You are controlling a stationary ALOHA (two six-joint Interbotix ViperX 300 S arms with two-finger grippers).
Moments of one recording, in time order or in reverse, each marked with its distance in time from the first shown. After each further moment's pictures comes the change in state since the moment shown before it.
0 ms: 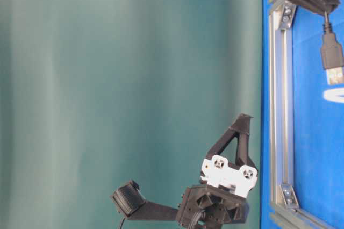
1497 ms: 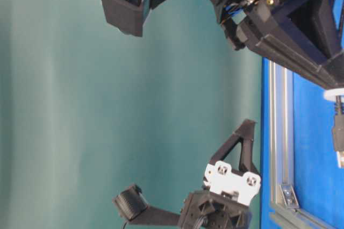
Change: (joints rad) left arm -0.012 -0.021 0.032 0.000 0.012 -0.009; right arm 0.006 0.189 -0.212 0.000 -0.003 -0.006
